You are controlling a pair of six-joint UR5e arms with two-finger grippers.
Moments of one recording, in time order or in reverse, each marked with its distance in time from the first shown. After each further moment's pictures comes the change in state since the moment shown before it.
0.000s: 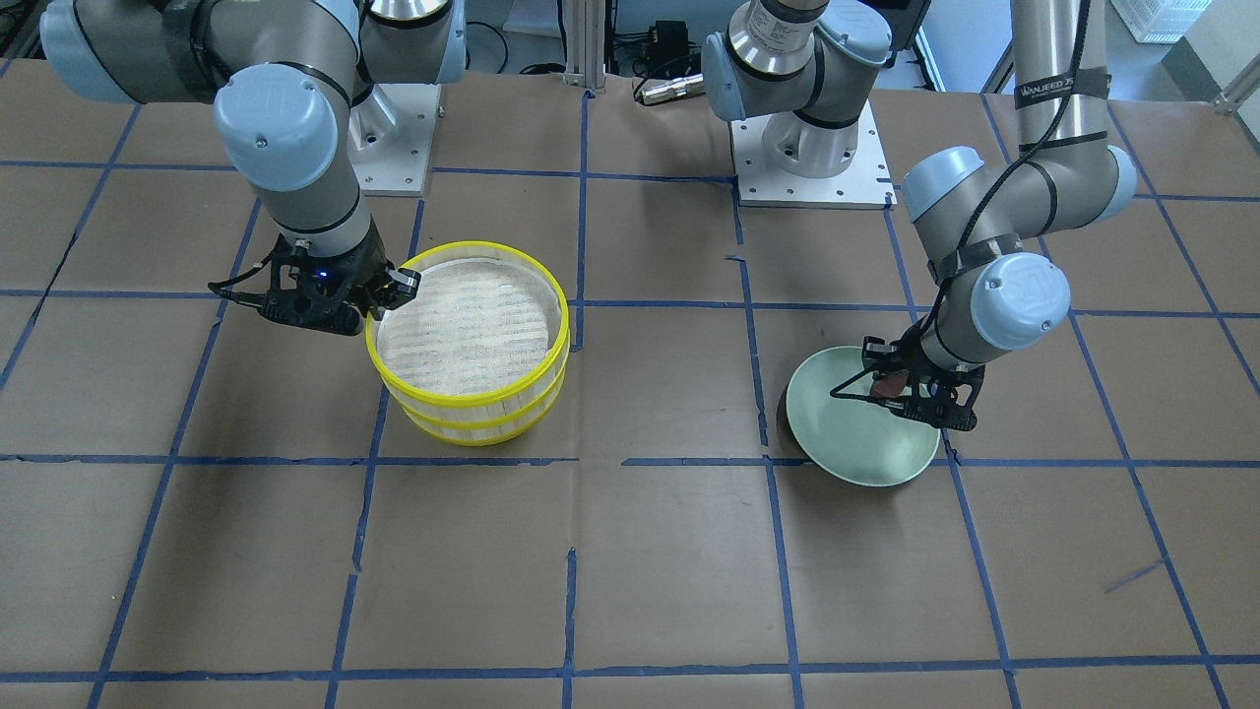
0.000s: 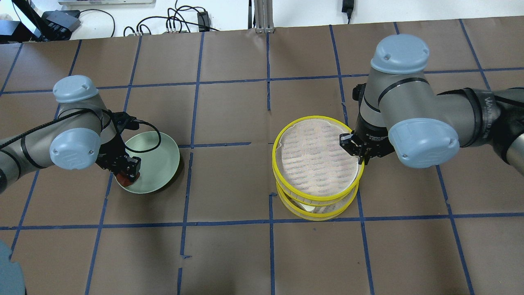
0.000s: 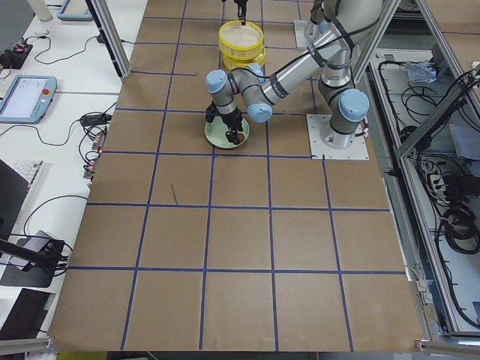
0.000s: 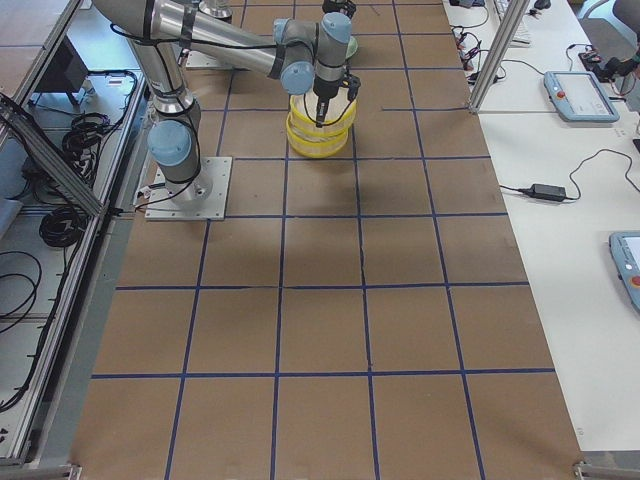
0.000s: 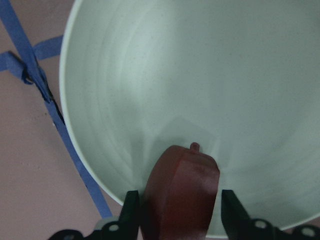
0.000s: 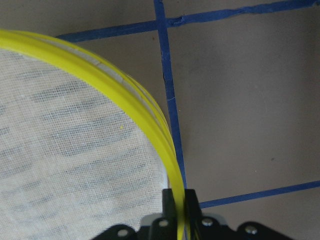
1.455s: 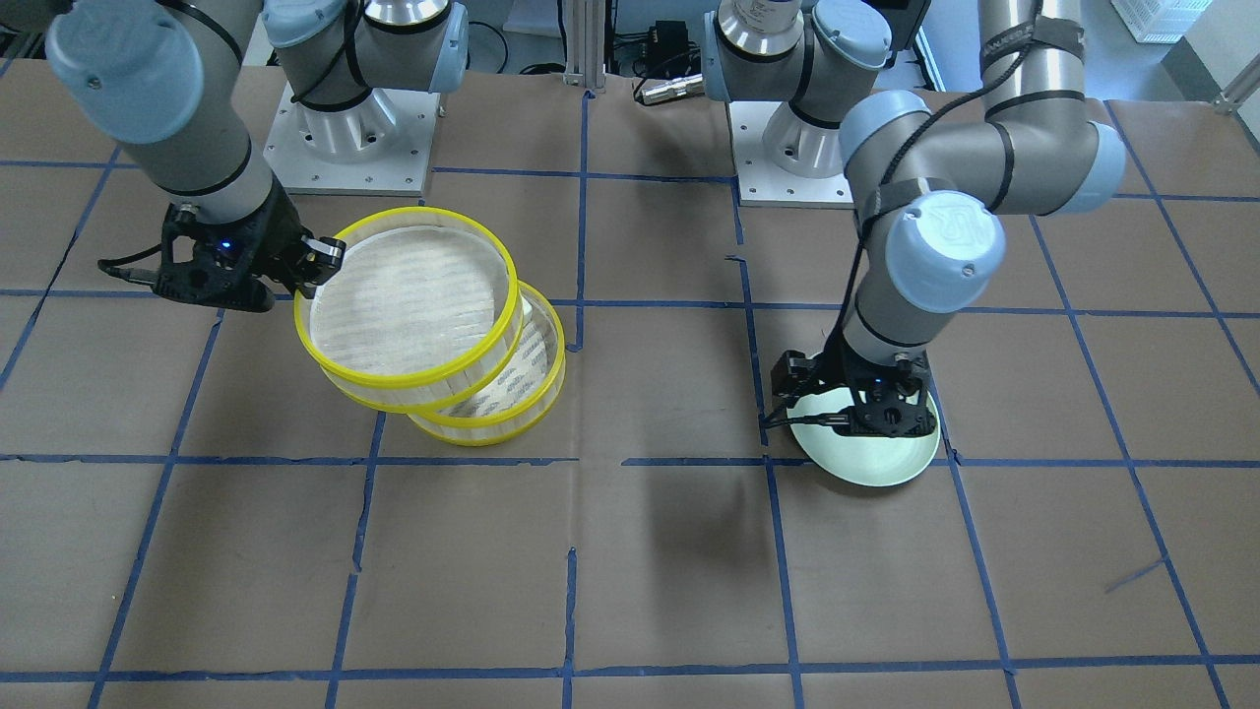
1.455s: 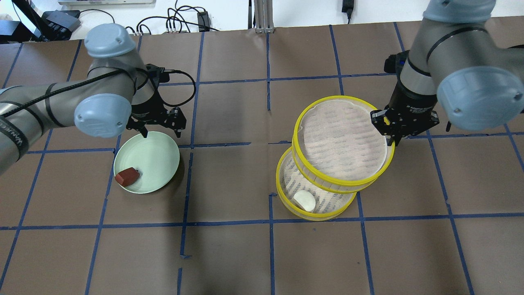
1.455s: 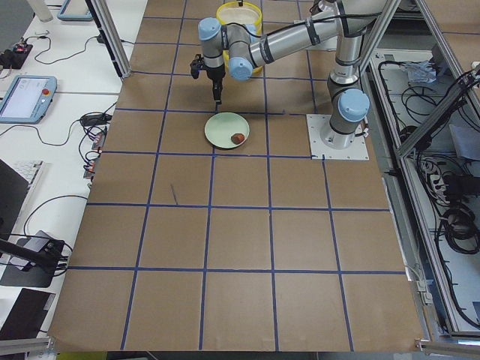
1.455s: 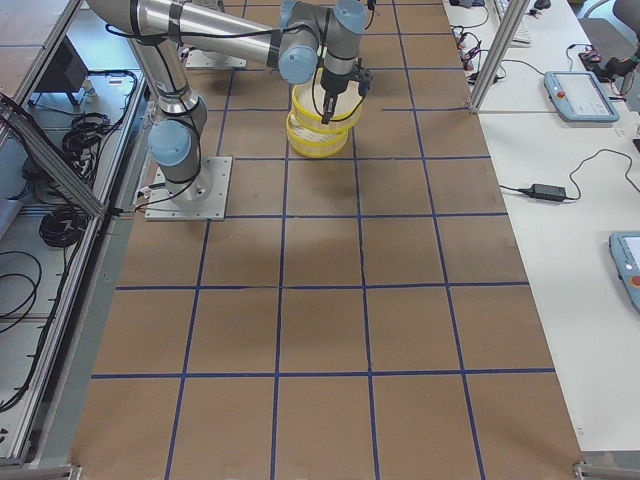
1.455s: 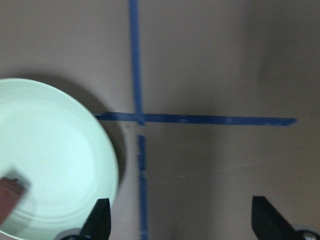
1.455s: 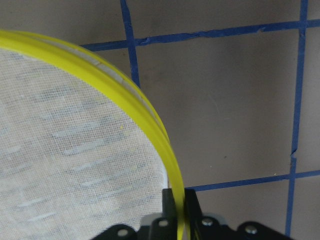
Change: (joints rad) left arm -0.185 0.036 0.167 -0.058 -0.104 -0.348; right arm -0.094 -0.042 -0.116 0.157 0.008 -0.124
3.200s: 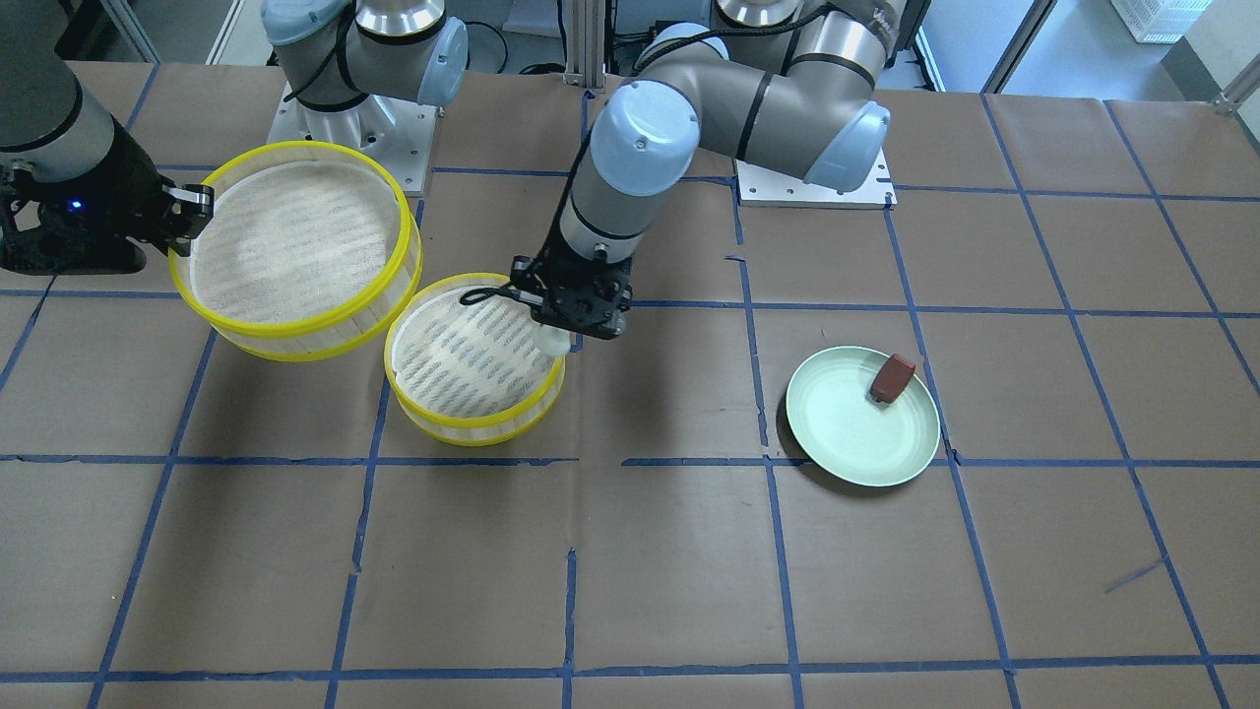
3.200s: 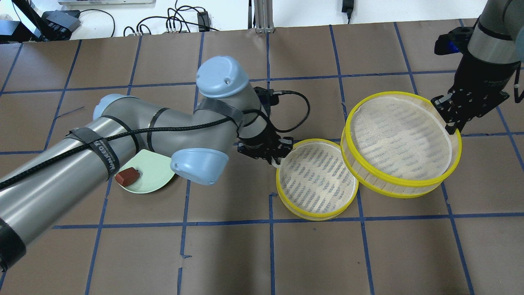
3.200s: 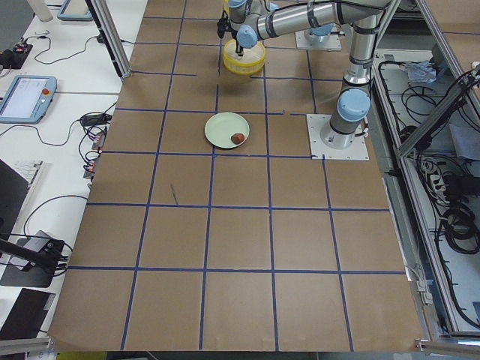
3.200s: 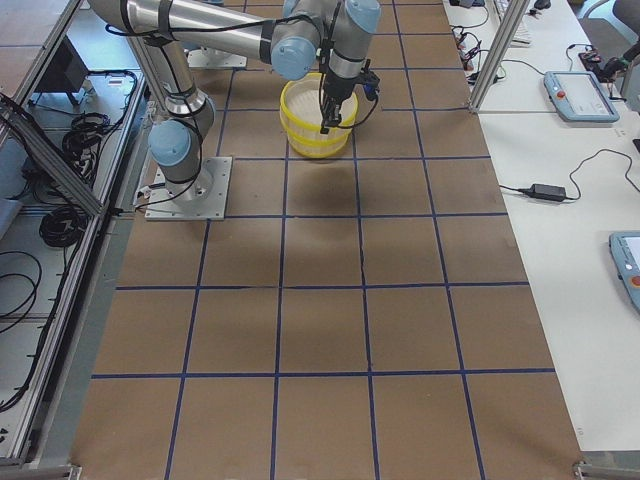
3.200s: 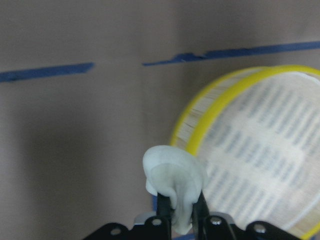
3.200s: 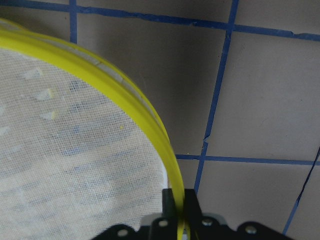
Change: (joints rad) left arm -0.528 -0.016 0.022 0.123 -0.361 -0.468; right arm -0.188 -0.010 -0.170 0.246 -0.105 -0.395
